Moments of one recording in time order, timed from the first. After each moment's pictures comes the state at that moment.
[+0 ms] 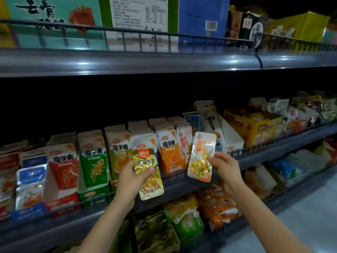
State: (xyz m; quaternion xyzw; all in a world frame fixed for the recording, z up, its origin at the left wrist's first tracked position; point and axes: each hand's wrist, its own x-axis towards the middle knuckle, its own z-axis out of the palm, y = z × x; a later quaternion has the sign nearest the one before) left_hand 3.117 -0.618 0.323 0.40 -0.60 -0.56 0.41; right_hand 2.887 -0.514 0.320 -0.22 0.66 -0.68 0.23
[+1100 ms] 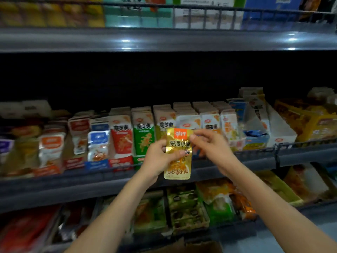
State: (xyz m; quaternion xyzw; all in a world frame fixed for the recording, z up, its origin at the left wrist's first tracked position) left_hand 3.182 -0.603 0.345 0.38 -0.63 -0.55 0.40; right_hand 3.026 -0.548 0.364 -0.53 0.57 -0.54 0.31
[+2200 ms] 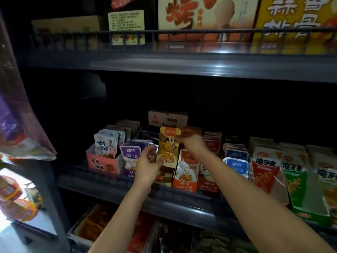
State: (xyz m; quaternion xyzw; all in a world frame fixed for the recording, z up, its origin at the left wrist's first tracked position) left_hand 3.551 -0.715 0.333 0.55 -0.48 -0.34 0.59; right_hand 3.420 -0.801 0.375 -0.63 0.51 -0.47 0.35
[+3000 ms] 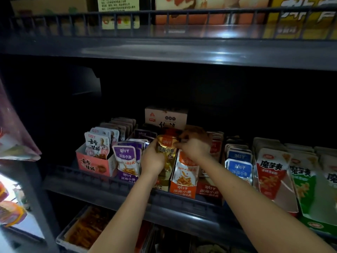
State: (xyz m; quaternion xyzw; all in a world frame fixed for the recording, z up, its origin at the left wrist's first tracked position) left_hand 3.533 -0.761 0.333 0.60 -0.50 -0.32 0.54; right_hand 3.404 -0.825 0.351 -0.72 0.61 -0.32 0.01
